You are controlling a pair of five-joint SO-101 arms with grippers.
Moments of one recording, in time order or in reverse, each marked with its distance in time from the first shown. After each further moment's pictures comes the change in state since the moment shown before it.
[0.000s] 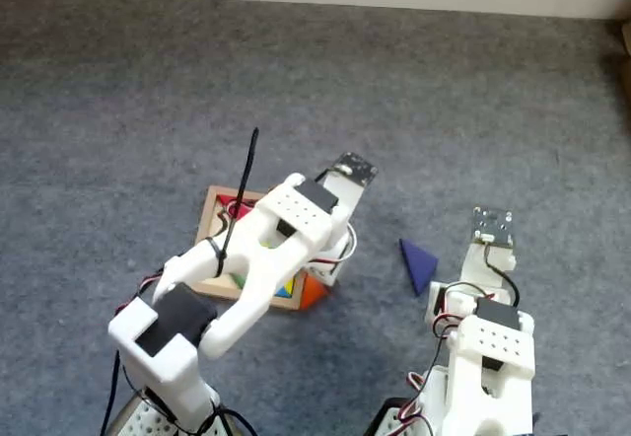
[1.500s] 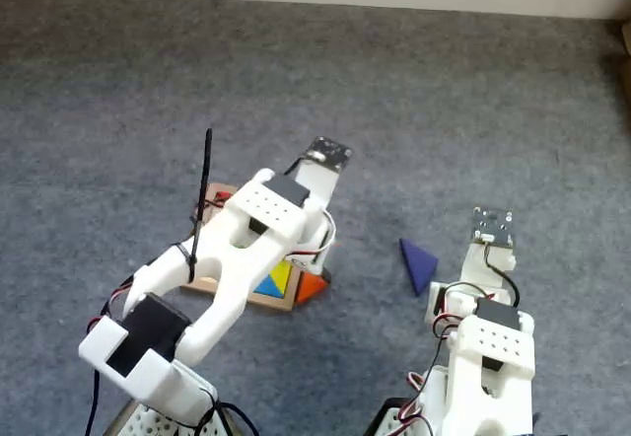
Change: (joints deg) left arm -5.1 -9.7 8.0 -3.3 0.1; right arm 0.0 0.0 0.0 0.0 0.0
